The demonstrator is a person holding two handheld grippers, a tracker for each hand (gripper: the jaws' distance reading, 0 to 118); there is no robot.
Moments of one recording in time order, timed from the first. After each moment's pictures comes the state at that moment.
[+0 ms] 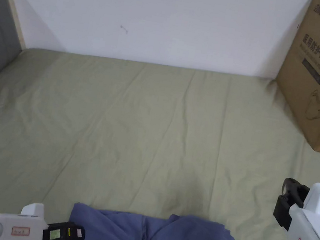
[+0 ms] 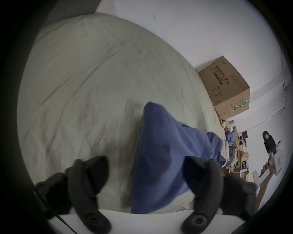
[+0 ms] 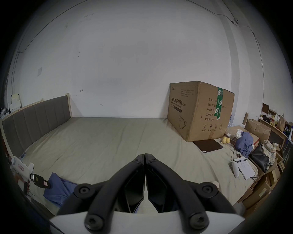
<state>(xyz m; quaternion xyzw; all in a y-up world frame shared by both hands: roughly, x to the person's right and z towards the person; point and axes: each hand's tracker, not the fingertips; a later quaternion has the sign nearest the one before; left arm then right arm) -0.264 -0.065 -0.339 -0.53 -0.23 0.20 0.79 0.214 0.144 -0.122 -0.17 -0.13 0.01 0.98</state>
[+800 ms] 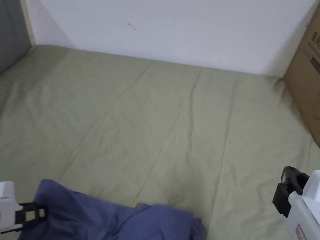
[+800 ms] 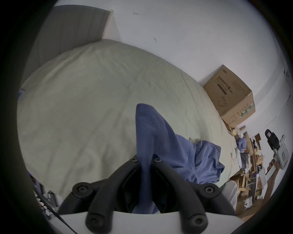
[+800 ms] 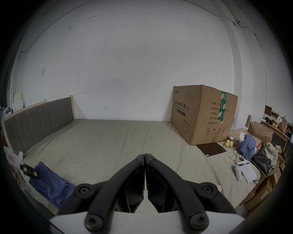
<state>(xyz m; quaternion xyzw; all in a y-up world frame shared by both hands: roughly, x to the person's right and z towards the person) -0.316 0.025 -0.299 -0.45 -0.15 0.15 0.86 0.206 0.153 -0.126 -0.15 -0.11 0.01 0.98</state>
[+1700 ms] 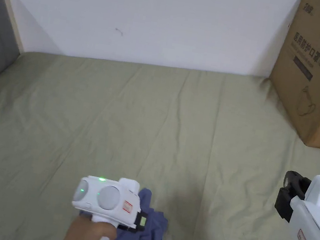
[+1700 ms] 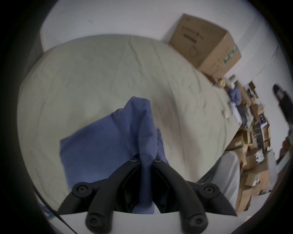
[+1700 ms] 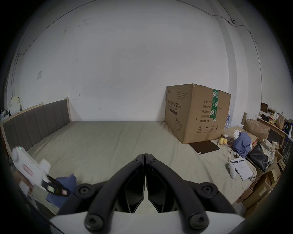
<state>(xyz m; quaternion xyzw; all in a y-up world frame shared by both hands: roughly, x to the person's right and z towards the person) -0.022 0.011 -0.301 -0.55 -0.29 -0.05 0.78 0.237 0.154 -0.092 -0.15 -0.14 0.01 0.98</state>
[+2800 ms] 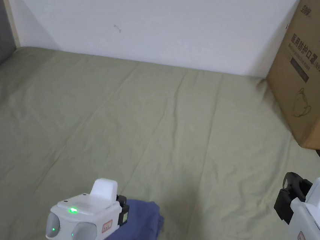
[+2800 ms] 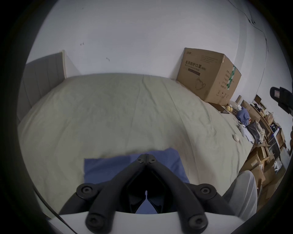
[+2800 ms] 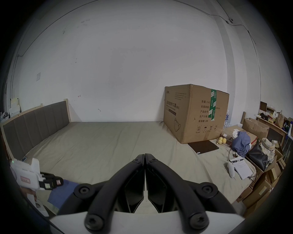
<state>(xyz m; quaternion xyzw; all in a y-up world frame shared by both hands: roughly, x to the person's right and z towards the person) -0.071 0.010 -0.256 -0.36 -0.25 0.00 0.90 0.240 0.155 -0.089 -0.15 -0.14 0.00 0.98</state>
